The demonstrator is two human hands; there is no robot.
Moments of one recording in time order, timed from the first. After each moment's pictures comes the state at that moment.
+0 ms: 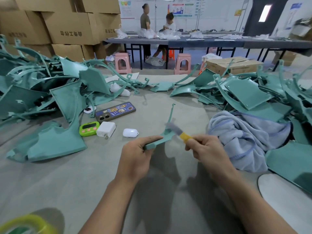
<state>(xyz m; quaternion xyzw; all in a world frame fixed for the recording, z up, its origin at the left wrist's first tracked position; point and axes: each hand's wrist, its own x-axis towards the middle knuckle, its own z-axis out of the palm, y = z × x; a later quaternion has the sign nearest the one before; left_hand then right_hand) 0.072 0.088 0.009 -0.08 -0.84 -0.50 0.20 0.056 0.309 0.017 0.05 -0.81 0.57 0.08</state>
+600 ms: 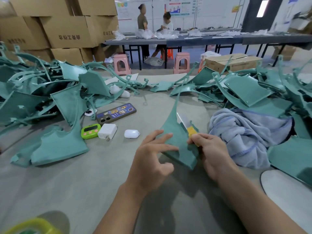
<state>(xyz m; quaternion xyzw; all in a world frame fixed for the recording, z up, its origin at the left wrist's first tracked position) 0.085 0.104 0.013 -0.20 -0.86 -0.44 0.18 0.062 0.287 0.030 -0.12 -0.61 0.78 0.00</state>
